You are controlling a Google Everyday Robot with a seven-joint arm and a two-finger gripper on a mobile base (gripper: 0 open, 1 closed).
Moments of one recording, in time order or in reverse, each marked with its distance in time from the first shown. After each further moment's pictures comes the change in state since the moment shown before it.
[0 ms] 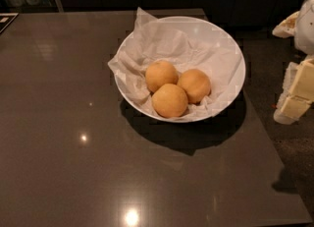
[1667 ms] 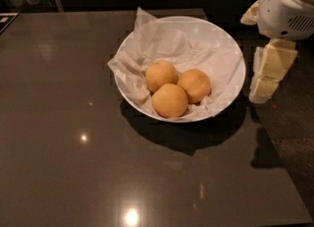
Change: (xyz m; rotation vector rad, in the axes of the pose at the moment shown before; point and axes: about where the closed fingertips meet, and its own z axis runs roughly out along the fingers) arm -0.042 -0.032 0.018 -0.008 0.022 -0.140
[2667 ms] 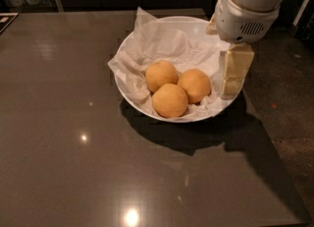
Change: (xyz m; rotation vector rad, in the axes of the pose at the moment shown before) arm -0.050 -0.009 0.036 -0.040 0.038 -0.158
